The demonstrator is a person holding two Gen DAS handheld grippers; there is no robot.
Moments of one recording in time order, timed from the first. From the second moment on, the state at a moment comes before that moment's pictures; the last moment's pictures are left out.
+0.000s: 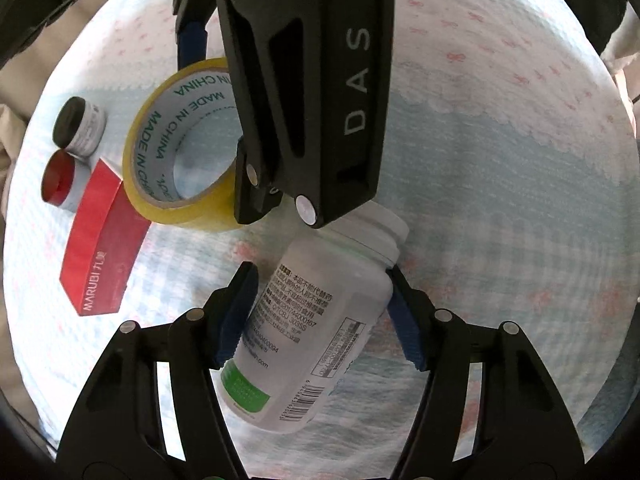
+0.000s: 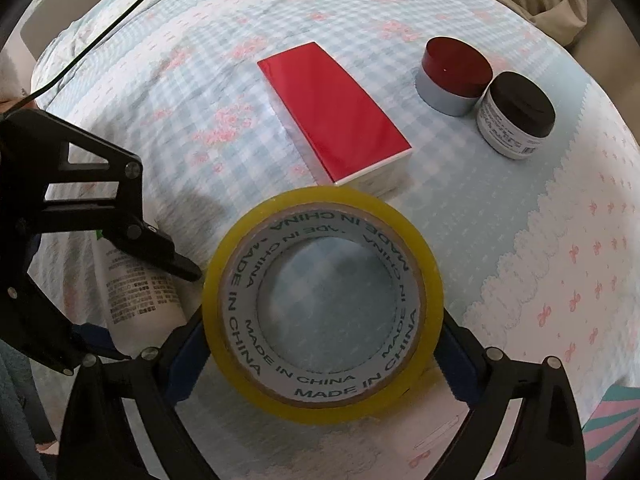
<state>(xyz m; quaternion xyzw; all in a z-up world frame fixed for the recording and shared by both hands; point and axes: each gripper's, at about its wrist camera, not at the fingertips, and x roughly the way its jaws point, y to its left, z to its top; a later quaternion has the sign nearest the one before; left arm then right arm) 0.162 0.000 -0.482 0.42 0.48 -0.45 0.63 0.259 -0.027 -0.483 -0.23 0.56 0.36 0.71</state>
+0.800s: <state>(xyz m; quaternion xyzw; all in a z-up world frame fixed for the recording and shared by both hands) 0.175 0.064 -0.410 0.33 0.52 -0.38 0.68 0.261 -0.044 -0.419 -0.19 0.55 0.30 0.76</state>
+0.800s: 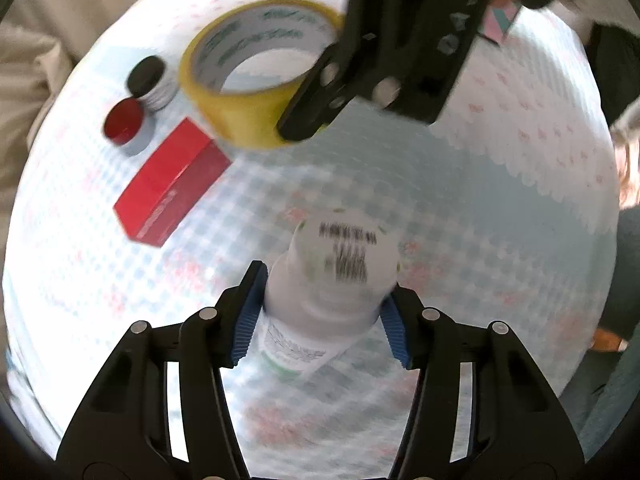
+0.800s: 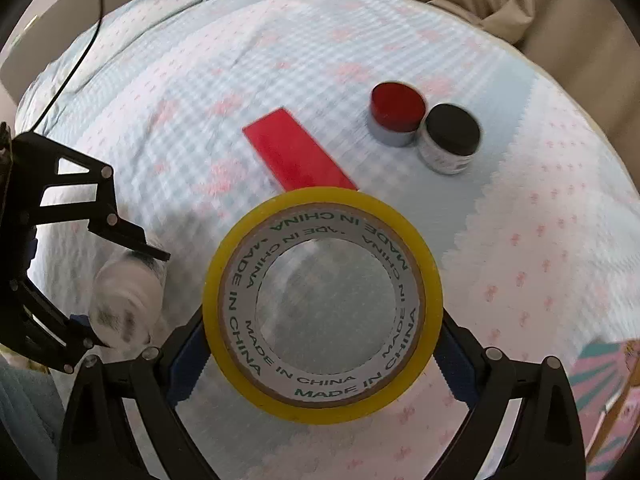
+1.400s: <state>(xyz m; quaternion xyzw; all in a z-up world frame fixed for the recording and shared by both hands) 0.193 0.075 -0.299 0.15 0.55 -0.28 0.77 0.215 -0.099 -0.309 -0.07 0.54 0.20 0.81</state>
